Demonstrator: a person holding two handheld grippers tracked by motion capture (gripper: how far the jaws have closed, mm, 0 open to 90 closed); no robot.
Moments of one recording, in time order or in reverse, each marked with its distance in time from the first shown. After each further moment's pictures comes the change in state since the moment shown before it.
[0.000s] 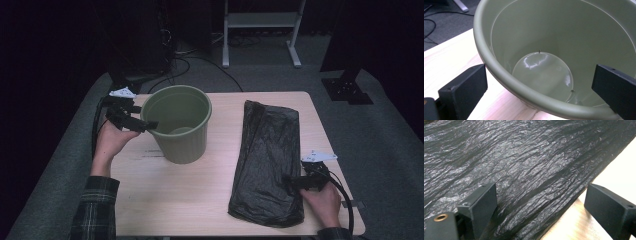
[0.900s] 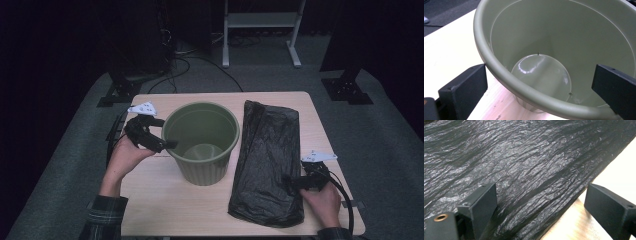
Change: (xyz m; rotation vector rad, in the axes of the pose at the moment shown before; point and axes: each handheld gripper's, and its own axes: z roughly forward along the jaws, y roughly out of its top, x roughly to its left) left arm -0.074 -0.001 0.012 -0.008 -0.184 0.125; right arm 0.000 0.000 0.000 -0.002 -0.001 -0.003
